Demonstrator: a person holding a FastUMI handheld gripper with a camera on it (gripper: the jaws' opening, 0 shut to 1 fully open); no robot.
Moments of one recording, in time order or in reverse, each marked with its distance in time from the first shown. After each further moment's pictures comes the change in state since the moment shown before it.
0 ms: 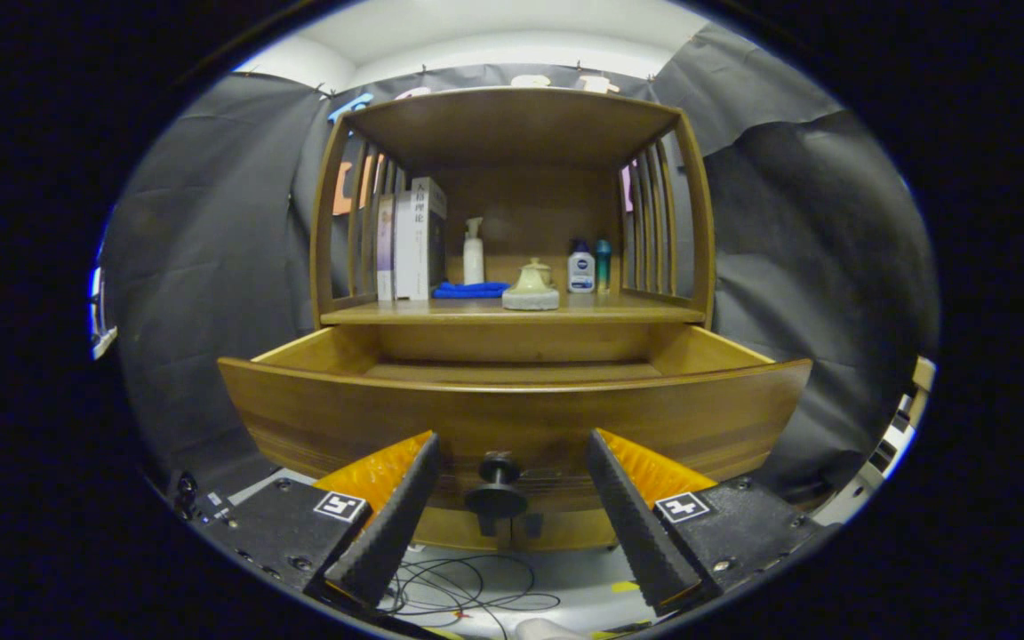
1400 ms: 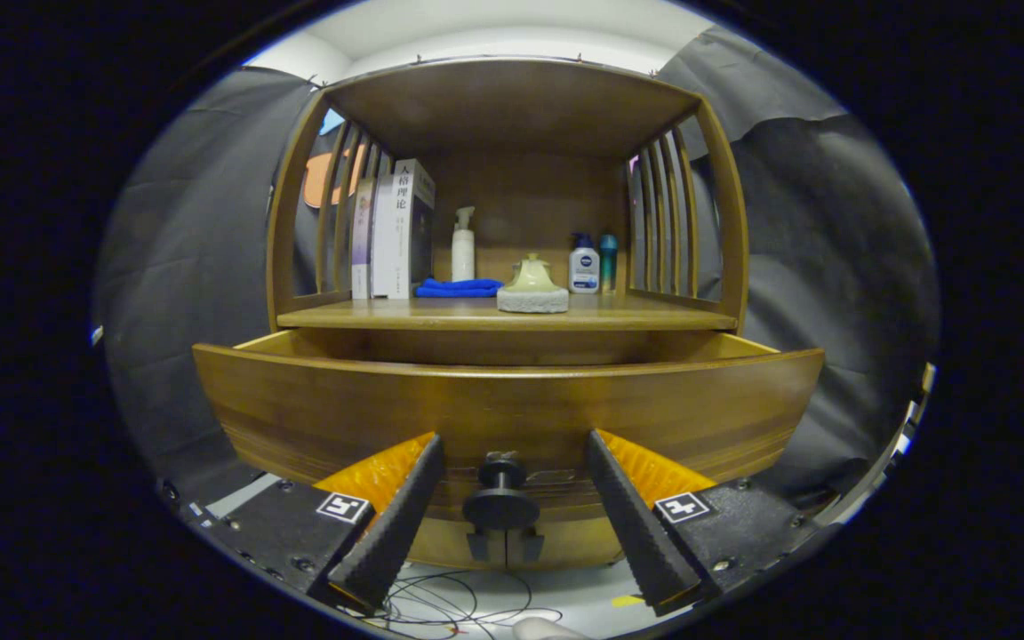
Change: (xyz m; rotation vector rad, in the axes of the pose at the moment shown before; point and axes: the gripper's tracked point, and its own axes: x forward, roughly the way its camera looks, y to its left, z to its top) arm 0.082 0.001 0.017 -0.005 -0.003 -0.042
